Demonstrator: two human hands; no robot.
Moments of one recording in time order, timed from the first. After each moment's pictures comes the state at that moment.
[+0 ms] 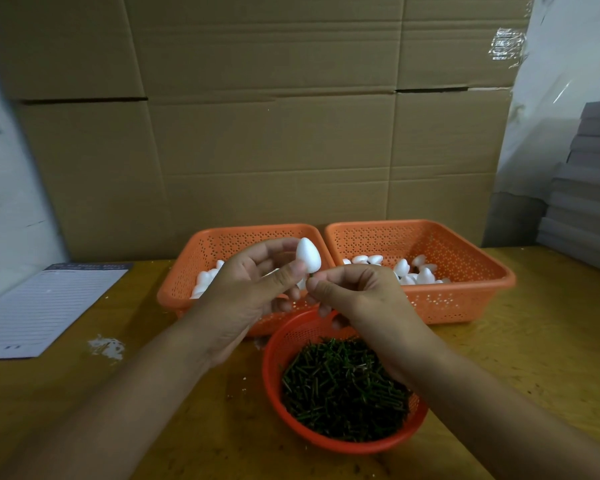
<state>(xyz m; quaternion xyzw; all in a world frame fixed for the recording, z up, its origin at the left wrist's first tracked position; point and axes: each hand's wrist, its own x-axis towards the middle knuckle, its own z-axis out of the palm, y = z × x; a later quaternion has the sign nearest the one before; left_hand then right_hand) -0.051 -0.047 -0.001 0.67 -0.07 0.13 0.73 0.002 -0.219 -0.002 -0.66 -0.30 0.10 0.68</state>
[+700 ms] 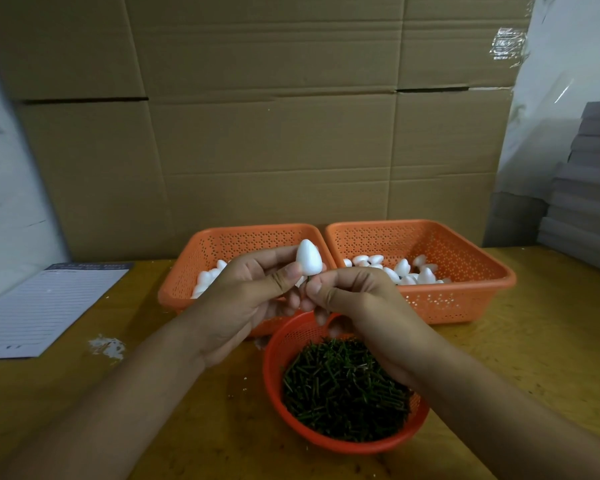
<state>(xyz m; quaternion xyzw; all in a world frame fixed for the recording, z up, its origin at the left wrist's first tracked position) -0.054 -0.044 0.003 0.68 -0.11 0.07 0.72 0.003 -0.221 -0.002 -0.64 -0.36 0.17 0.66</state>
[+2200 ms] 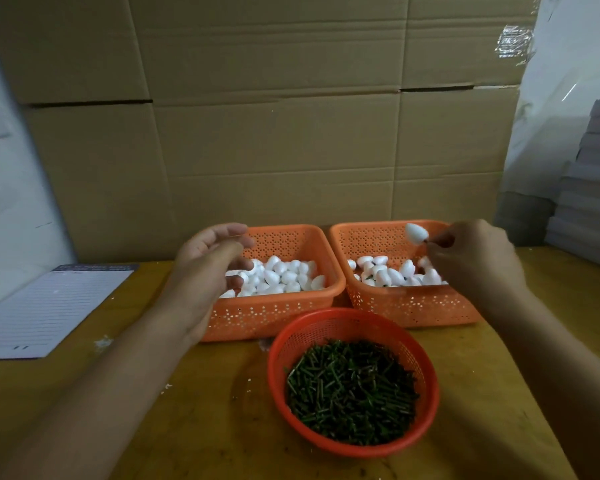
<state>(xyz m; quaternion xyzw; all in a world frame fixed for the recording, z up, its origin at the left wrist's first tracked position) -0.041 -0.009 0.006 0.66 0.10 0.31 0.68 0.105 -0.289 0.011 -0.91 -0.12 -0.24 0.30</state>
